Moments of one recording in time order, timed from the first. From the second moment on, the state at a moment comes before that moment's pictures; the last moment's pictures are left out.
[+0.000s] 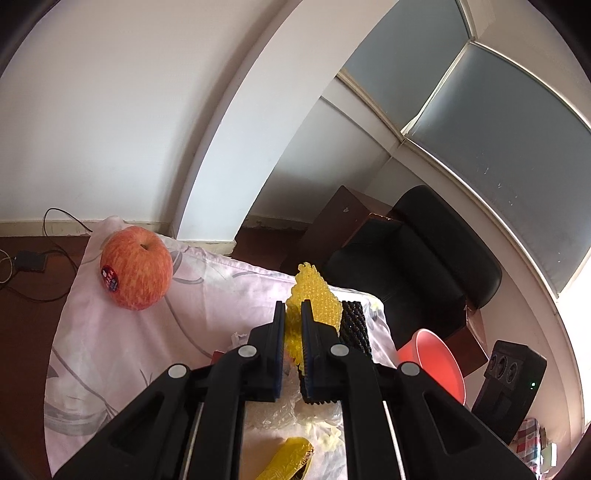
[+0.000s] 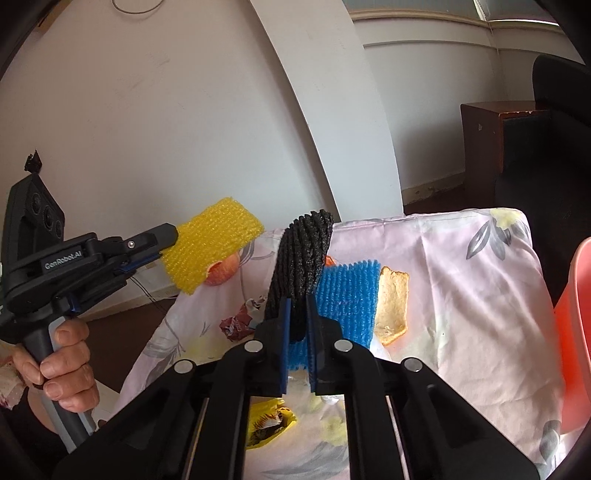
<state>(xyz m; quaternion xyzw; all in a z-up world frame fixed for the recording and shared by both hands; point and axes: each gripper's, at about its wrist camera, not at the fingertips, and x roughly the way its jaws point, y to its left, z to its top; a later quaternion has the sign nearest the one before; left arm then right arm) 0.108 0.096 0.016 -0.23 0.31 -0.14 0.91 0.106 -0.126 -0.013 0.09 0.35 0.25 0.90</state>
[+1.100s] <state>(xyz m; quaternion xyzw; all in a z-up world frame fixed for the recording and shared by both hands) 0.090 -0.029 0.052 -0.15 0.31 -0.24 0.91 0.049 -0.279 0.029 0.17 0.27 0.10 0.94</state>
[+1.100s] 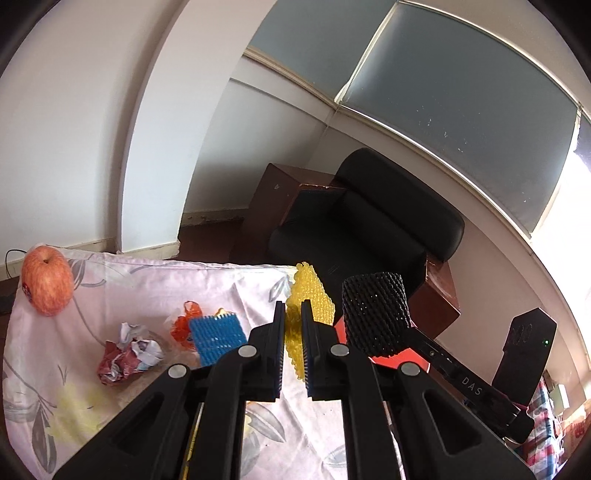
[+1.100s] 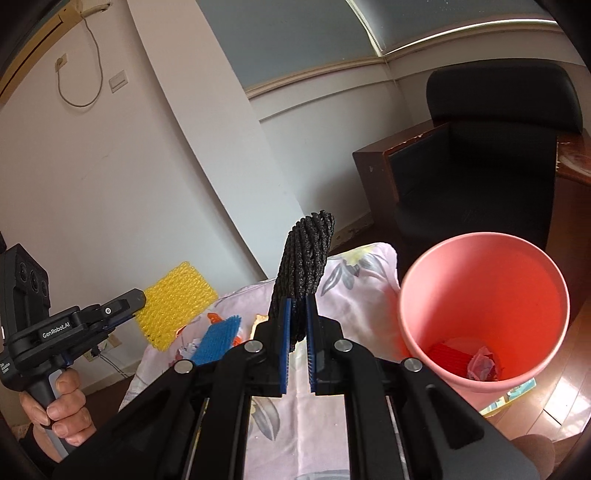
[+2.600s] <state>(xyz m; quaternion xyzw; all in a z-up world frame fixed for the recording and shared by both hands) 0.144 -0.271 -0.012 -0.01 0.40 -0.33 0.86 0.047 -0.416 -0.048 0.23 0.31 -0.05 0.92</state>
